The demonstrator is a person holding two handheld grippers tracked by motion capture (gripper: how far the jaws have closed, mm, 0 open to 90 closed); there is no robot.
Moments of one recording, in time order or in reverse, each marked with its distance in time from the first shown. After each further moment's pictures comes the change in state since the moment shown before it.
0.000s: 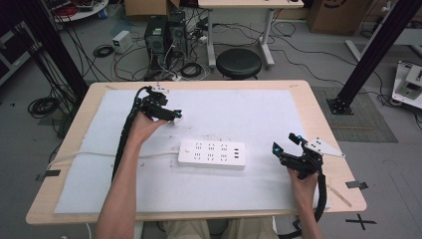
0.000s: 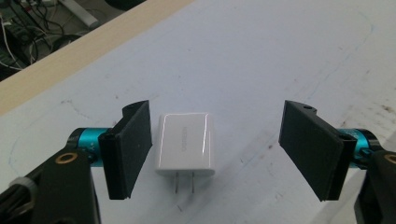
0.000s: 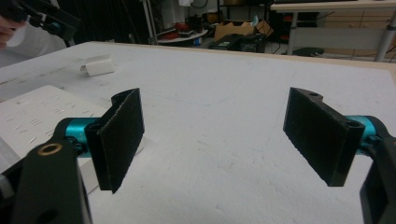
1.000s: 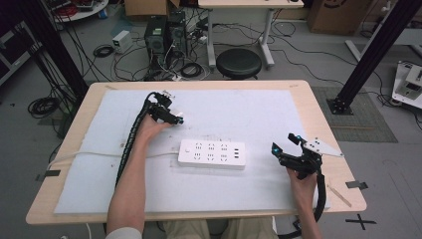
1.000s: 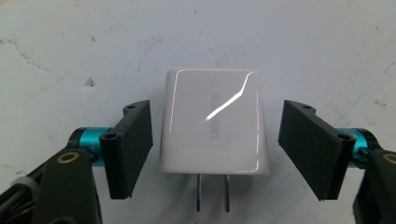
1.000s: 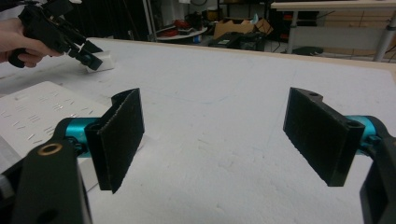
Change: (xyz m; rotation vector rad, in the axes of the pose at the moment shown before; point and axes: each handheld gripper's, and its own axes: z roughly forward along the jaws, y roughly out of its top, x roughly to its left) left arm 0.020 -0.024 0.061 0.180 -0.018 -0.068; right arm 0.002 0.000 0.001 0.014 -0.007 -0.013
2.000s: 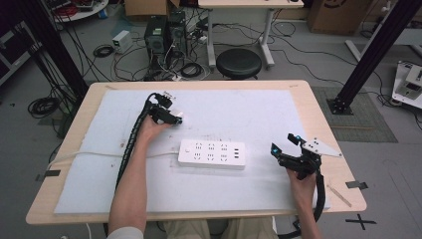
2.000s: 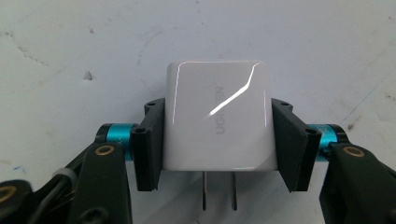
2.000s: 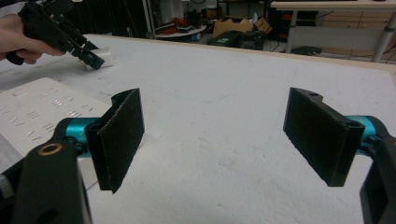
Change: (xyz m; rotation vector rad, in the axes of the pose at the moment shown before) left arm 0.000 -0.001 0.000 0.001 0.006 -0.008; right arm 0.002 0.000 0.000 0.005 -0.003 -0.019
